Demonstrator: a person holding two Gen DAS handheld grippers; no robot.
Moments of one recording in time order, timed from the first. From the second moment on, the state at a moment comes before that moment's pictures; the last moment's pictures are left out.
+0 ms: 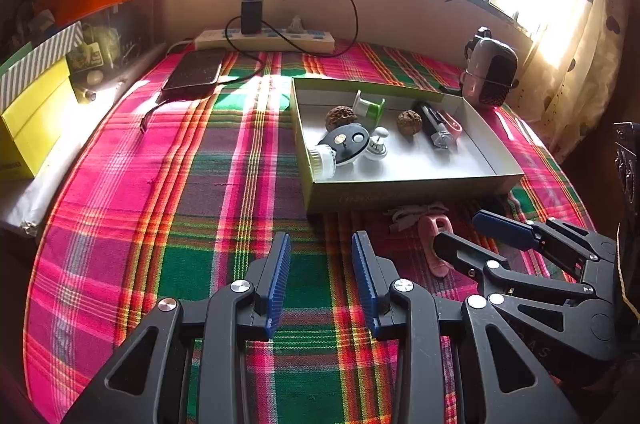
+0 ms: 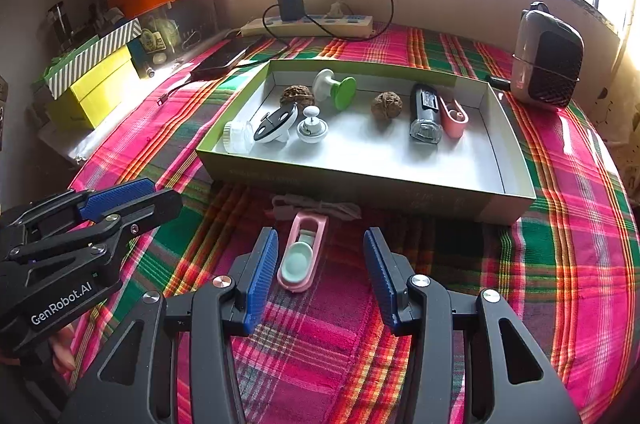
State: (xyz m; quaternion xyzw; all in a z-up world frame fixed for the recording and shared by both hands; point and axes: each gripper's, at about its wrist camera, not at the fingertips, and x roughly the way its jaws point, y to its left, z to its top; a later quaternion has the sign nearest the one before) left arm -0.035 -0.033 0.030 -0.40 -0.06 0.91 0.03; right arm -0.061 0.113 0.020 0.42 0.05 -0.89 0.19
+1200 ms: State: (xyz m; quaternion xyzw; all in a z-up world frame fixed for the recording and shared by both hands) left arm -0.055 -0.014 0.010 -0.43 -0.05 0.89 0.11; right arm -0.065 0.134 0.009 0.43 0.08 -0.88 0.17
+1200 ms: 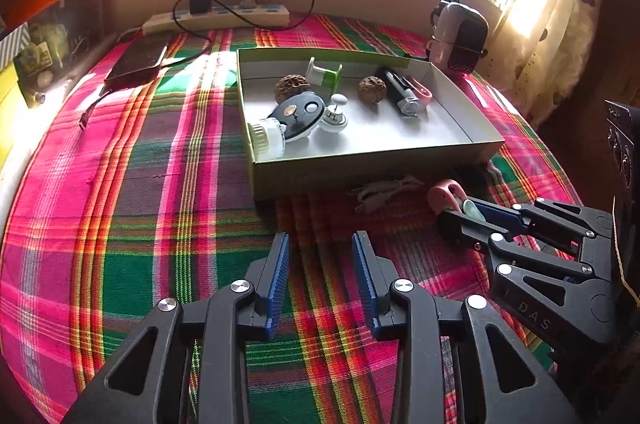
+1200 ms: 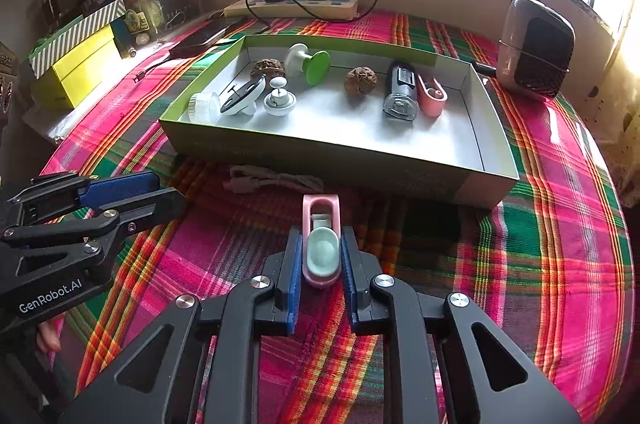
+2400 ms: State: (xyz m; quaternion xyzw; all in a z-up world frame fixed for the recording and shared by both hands) left arm -0.058 0.043 0.009 -0.44 -0.01 0.87 0.21; right arm -0.075 0.186 0.010 0.42 0.05 -0.89 0.14
